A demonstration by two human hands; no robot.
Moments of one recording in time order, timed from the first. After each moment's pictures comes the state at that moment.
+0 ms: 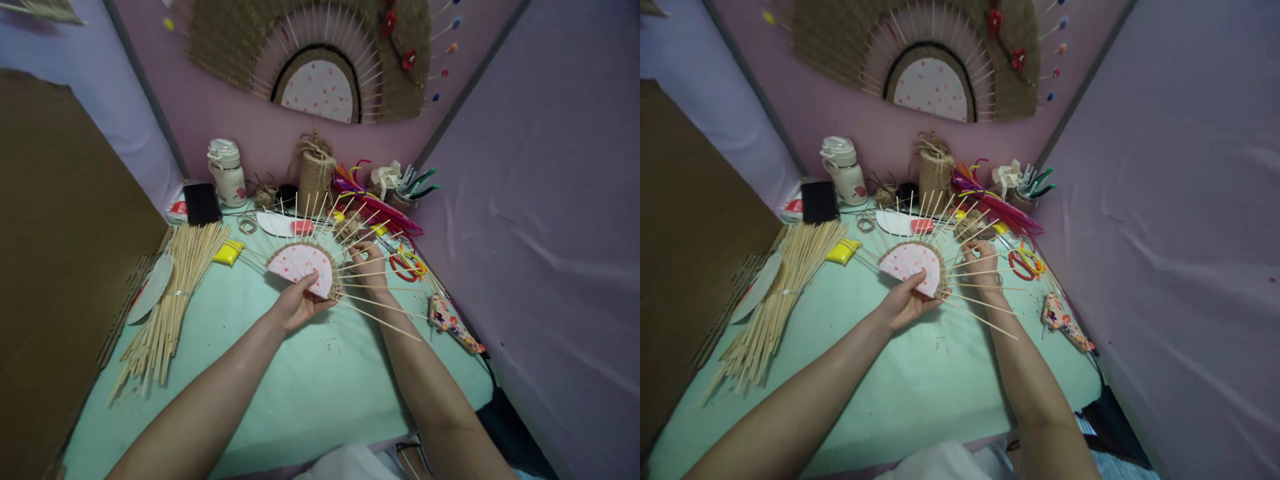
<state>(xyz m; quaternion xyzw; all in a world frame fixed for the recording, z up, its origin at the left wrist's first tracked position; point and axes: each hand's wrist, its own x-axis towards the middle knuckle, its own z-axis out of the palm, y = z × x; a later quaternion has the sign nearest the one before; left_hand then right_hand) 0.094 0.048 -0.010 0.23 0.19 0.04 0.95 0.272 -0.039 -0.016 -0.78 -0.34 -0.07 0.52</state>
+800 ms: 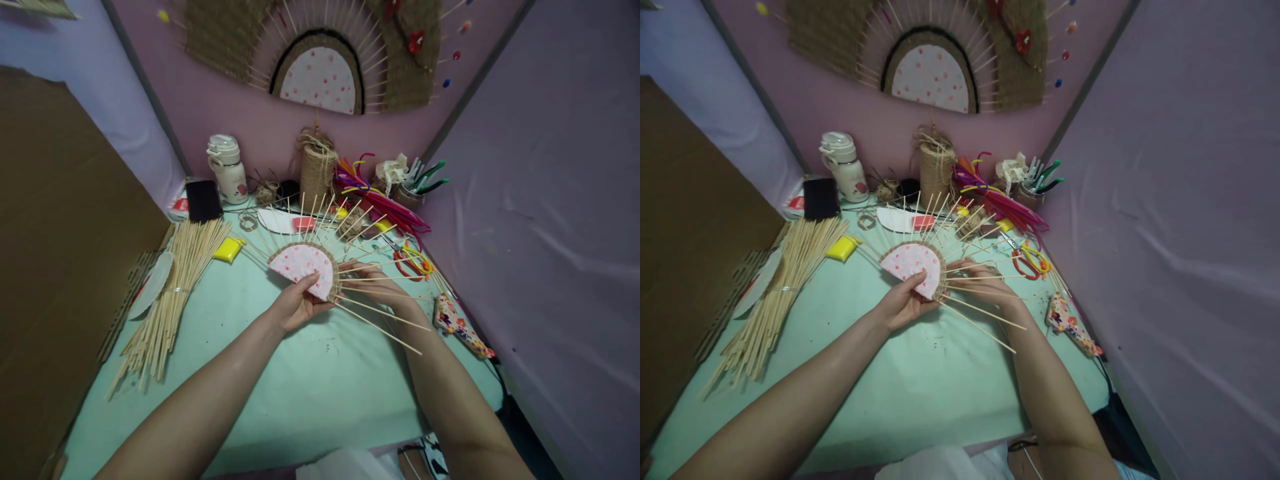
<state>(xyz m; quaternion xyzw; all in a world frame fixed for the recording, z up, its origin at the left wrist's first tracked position) 0.094 0.045 -0.009 0.25 0.21 0.03 0.94 0.252 -0.076 0.023 -0.64 -0.51 0.33 0.47</state>
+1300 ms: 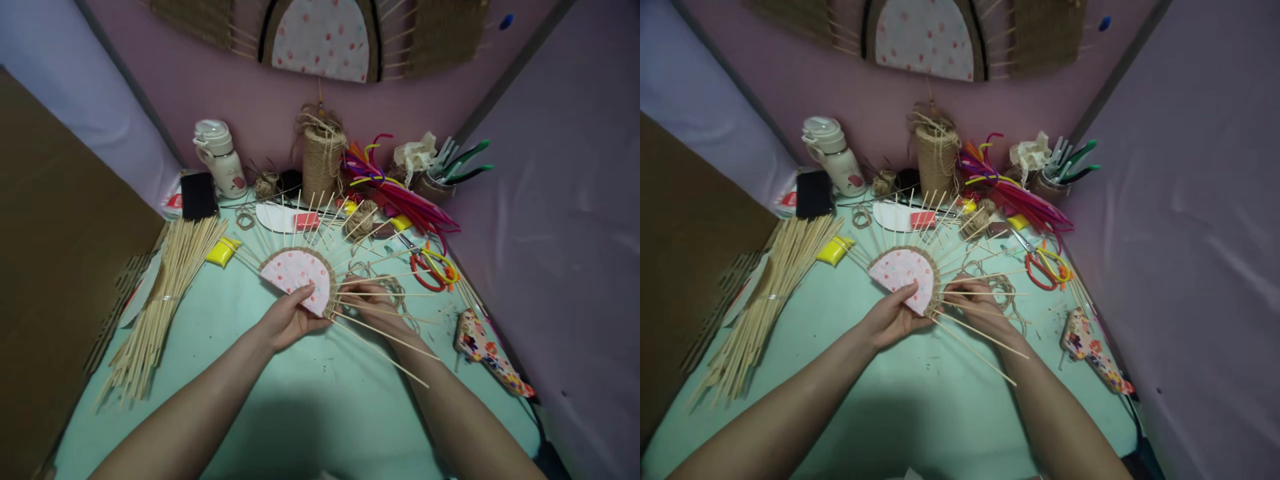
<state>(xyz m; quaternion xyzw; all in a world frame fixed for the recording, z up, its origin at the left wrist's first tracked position) 0.098 0.048 -0.014 0.23 0.26 0.02 0.94 0.246 -0.074 -0.025 -0.64 -0.38 0.33 0.58</state>
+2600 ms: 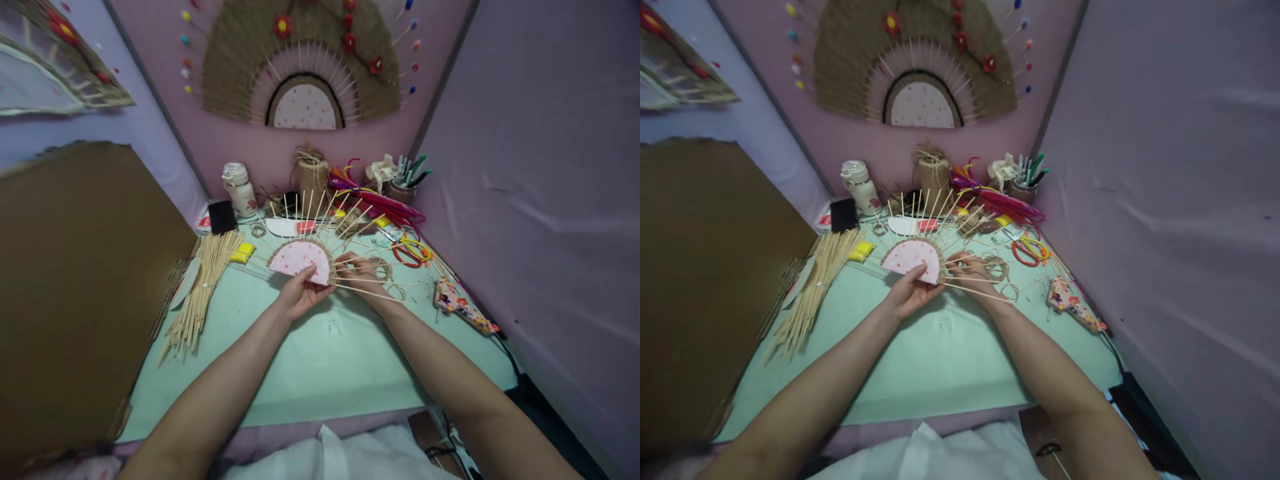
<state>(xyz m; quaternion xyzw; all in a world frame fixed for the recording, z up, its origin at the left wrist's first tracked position) 0.088 0.030 -0.002 0.25 0.21 0.09 0.94 0.228 -0.071 -0.019 -0.67 -0.42 0.13 0.60</state>
